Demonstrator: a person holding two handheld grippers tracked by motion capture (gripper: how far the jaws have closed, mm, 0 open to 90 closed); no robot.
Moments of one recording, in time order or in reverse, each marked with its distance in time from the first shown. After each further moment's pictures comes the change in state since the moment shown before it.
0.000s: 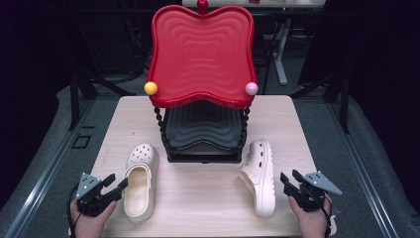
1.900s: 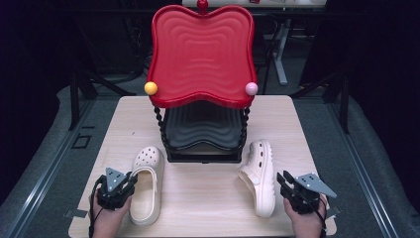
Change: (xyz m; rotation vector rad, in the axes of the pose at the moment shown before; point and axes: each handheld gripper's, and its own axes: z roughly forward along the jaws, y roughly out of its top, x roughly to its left) left arm -0.048 0.016 0.023 0.109 0.104 0.179; right arm 0.032 0.013 -0.015 -0.014 0.031 -0.081
